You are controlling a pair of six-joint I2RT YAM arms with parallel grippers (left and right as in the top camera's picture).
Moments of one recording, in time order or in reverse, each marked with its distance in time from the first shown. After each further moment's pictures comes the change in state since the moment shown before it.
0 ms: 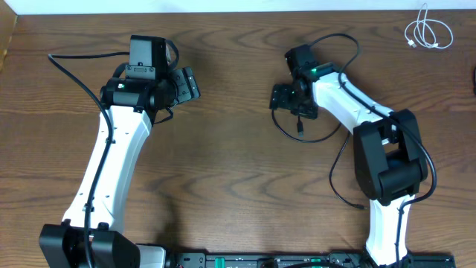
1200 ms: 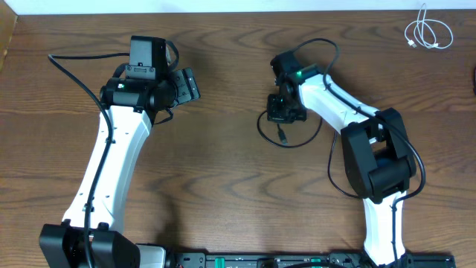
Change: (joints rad) left arm 0.000 0.000 0.000 -0.013 0.000 0.000; right arm 0.048 0.048 0.058 -0.129 -0.032 -0.109
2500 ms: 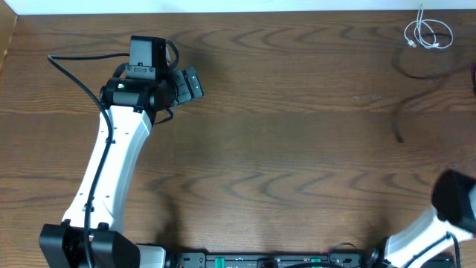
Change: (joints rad) left arm 0.000 0.000 0.000 0.006 0.000 -0.014; right arm -0.856 -0.278 1.319 -0.853 0.113 -0.345
